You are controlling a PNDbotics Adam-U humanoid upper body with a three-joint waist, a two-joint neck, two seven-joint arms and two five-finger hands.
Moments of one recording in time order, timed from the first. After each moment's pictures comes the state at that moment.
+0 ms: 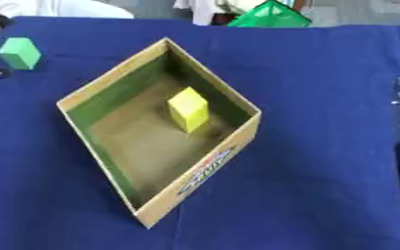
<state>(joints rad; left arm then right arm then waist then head) -1.18 0.63 -0.02 -0.81 -1.10 -0.15 -0.47 -0.68 -0.41 -0.09 -1.81 0.13 -0.02 -0.31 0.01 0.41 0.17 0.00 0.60</state>
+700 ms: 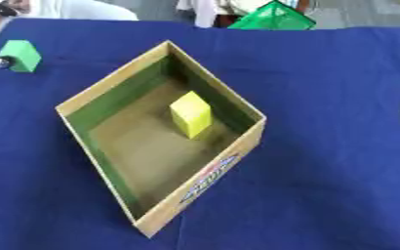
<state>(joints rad) -1.21 0.63 0.00 -0.78 -1.16 -0.14 -0.37 -0.70 -0.41 -0.09 -1.81 0.13 -0.02 -0.30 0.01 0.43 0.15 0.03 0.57</state>
